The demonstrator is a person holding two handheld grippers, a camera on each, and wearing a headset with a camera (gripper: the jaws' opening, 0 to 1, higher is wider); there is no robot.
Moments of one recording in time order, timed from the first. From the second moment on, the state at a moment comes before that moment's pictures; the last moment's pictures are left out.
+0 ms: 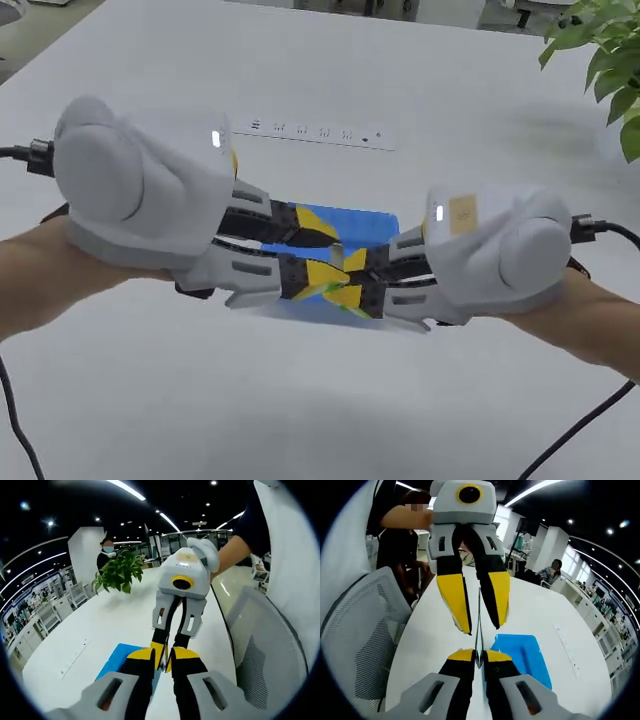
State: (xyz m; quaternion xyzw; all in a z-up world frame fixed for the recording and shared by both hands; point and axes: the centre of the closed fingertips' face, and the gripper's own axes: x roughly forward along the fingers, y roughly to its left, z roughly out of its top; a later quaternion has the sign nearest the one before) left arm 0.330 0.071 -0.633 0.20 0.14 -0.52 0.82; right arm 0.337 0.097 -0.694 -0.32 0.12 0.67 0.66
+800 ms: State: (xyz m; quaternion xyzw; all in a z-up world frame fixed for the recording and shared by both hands) left arm 0.307 0.093 -0.642 0.23 0.12 -0.54 0.80; right arm 0.319 0.090 -0.688 -0.33 0.11 0.69 0.63
